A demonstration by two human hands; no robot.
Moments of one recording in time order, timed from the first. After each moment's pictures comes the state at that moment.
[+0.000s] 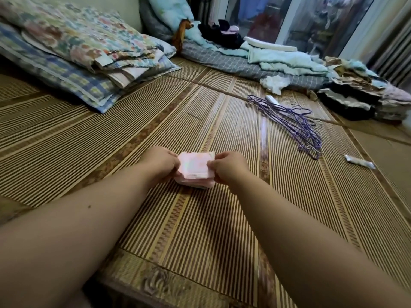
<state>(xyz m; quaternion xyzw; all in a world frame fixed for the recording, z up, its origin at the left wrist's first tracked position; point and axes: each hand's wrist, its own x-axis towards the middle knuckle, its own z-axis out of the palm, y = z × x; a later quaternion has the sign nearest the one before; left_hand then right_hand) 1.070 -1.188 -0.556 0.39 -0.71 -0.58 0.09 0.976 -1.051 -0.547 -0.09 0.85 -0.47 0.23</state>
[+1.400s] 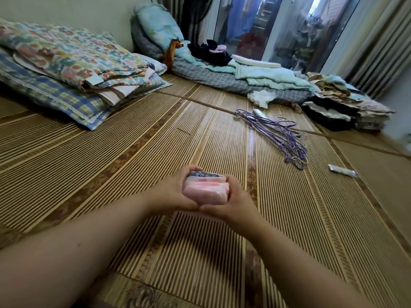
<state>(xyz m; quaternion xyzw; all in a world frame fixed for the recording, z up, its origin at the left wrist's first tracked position) 1.081 -1.157 -0.556 0.04 -0.83 -0.56 -0.01 1.006 -0.970 -0.553 -0.29 0.77 -0.52 0.23</state>
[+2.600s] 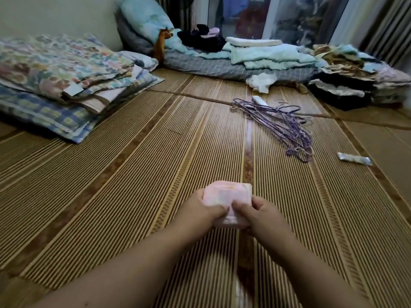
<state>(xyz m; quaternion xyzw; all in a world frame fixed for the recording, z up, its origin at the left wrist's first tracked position) 1.035 -1.059 -0.546 0.26 -0.73 -0.64 0.00 0.964 -0.916 -0.559 -0.13 0.77 -0.57 0.24</state>
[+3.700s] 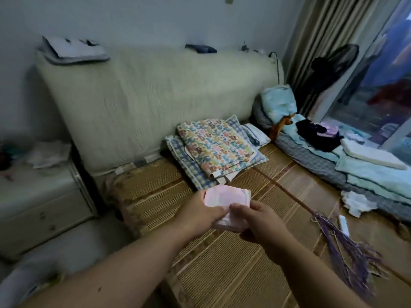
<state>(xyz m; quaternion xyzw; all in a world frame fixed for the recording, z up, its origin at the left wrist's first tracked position) 1.223 -1.205 -0.089 0.46 -0.65 -0.57 0.20 1.077 -1.119 -0.079 -0.31 0.69 -0.44 0.48</state>
